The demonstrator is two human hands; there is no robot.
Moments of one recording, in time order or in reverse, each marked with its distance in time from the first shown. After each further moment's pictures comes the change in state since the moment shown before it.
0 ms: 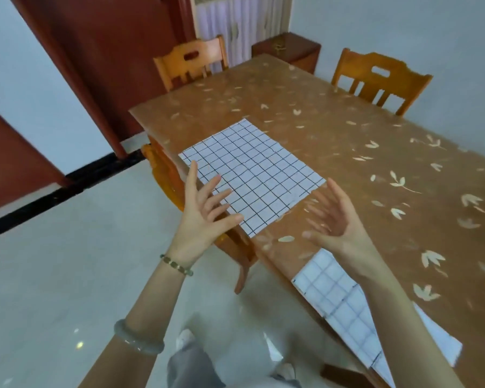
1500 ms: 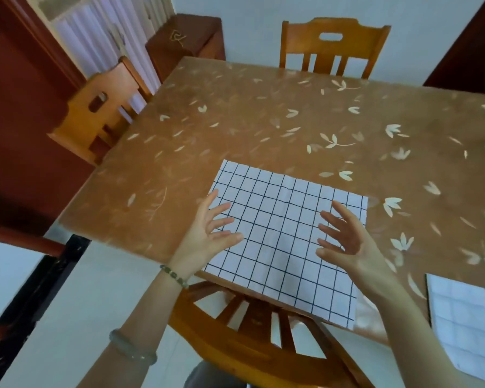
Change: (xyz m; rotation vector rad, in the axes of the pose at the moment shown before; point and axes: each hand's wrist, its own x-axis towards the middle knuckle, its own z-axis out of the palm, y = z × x) left_hand 0.374 -0.067 -0.163 0.195 -0.627 -0.268; right_hand 0.259 0.042 0.128 0.102 0.575 0.210
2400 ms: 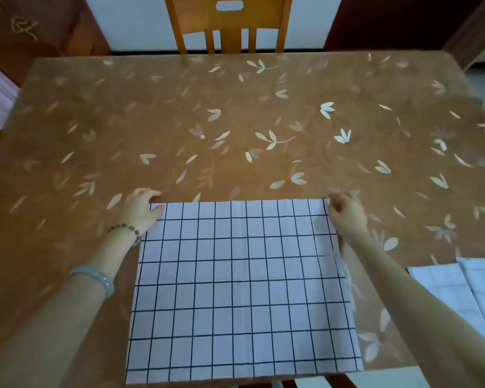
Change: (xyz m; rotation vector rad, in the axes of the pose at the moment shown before) left_hand 0.321 -0.063 -0.044 1.084 -0.092 -0.018; right_hand 0.187 0.122 -0.141 -0.792 0.695 0.322
